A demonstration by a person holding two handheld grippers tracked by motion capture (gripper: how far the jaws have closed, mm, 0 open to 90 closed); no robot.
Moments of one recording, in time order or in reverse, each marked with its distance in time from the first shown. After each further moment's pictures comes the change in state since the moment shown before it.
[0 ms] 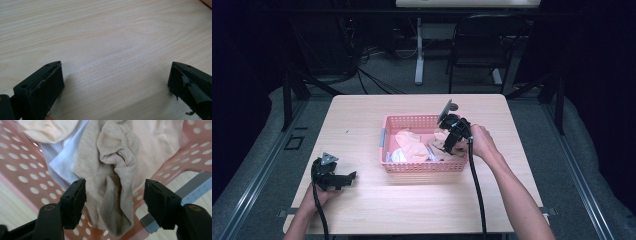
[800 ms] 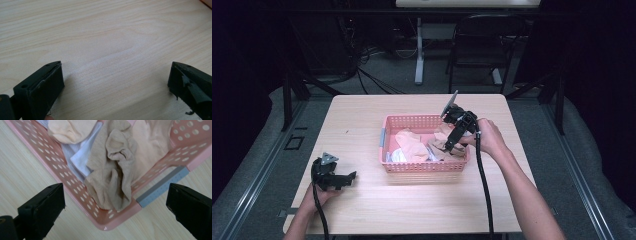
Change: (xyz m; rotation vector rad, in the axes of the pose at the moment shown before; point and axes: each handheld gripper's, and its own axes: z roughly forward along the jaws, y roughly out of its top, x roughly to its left) left arm 0.000 0.000 0.000 0.000 0.000 0.000; right arm 0.005 -0.009 -0.049 -0.056 0.018 -0.038
